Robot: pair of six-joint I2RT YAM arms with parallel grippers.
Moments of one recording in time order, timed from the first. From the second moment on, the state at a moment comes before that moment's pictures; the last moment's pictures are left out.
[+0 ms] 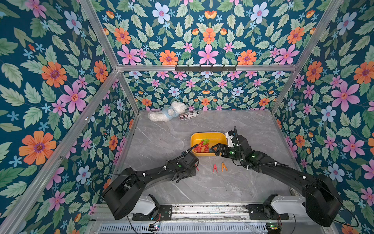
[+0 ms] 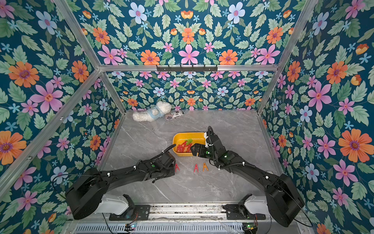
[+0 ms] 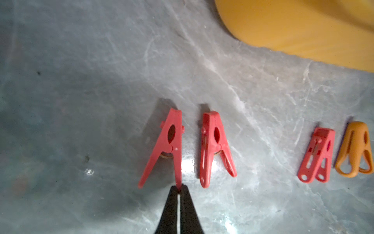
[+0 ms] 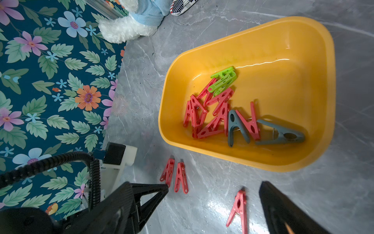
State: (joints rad) left arm -0.86 1.39 0.64 -0.39 -0.10 -0.92; right arm 0.69 1.29 0.78 -0.12 -0.16 0.75
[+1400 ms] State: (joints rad) left arm -0.62 1.25 0.90 -0.62 -0.19 -0.73; right arm 0.69 2.04 1.44 -0.33 0.00 0.71
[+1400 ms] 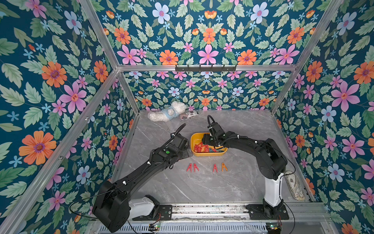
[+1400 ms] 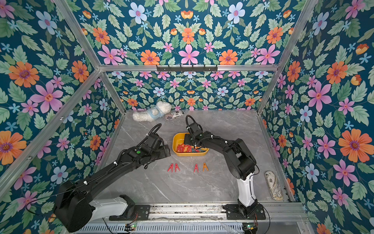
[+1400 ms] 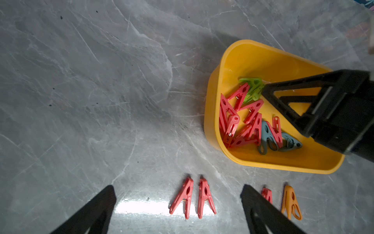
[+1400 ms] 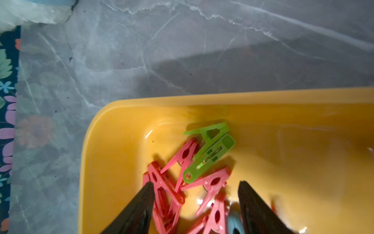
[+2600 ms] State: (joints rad) left arm -0.55 1.32 0.91 -0.54 -0.07 -0.67; right arm 0.63 2.07 1.40 -0.35 -0.02 0.74
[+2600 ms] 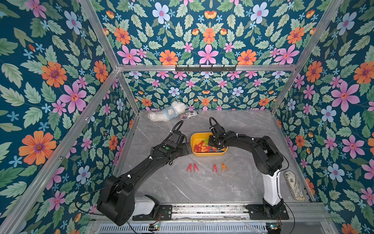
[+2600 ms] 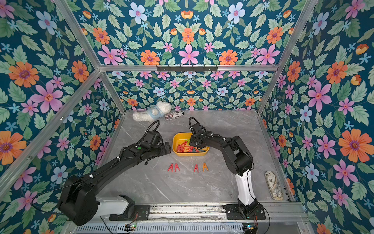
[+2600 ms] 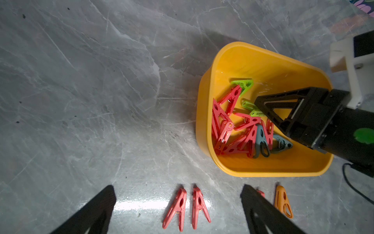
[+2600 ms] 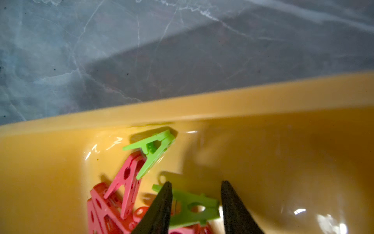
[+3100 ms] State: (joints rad) left arm -0.55 1.26 0.88 -0.54 -0.08 -0.67; right arm 0.62 2.17 1.53 -0.32 -0.05 0.76
